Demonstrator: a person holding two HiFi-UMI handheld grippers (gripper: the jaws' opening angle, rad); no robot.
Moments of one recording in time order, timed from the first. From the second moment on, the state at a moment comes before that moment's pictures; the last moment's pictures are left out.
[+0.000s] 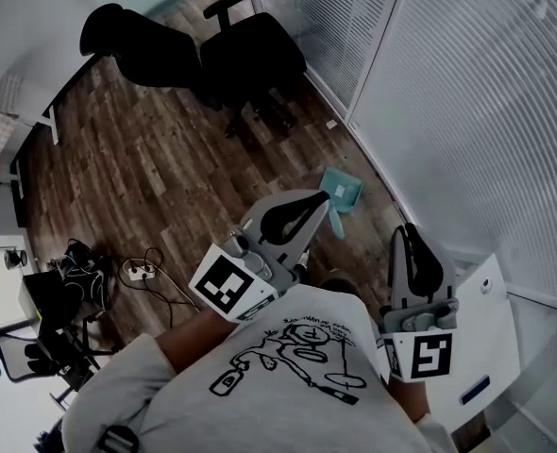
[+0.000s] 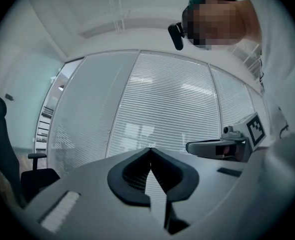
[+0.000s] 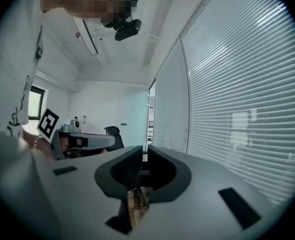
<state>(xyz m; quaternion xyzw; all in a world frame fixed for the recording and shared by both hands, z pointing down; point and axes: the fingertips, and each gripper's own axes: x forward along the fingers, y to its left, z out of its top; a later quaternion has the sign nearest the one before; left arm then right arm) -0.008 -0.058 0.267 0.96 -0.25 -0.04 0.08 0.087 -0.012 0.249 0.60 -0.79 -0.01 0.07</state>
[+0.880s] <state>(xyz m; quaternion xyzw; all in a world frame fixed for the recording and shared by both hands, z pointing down) 0.051 -0.049 0.267 0.96 -0.28 -0.04 0.09 0.135 -0.007 0.259 0.55 -0.83 0.02 0.06</state>
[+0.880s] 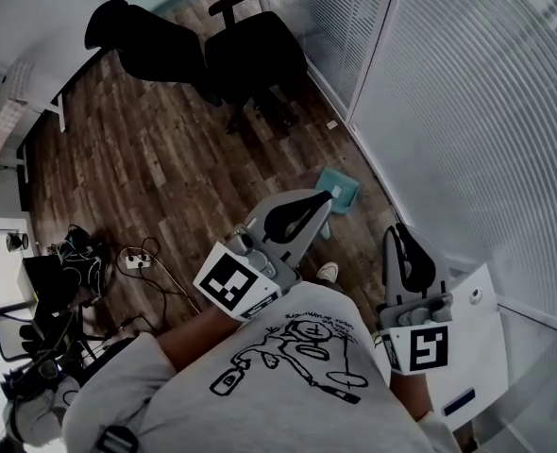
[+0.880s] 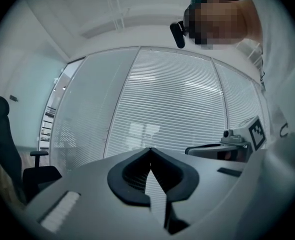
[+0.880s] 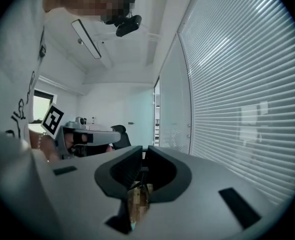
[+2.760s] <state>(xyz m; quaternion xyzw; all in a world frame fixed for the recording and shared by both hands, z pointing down) 0.004 -0.037 0.305 0.94 -0.30 -0.01 0.12 0.083 0.003 0.576 0.44 -0.83 0.24 0.23</state>
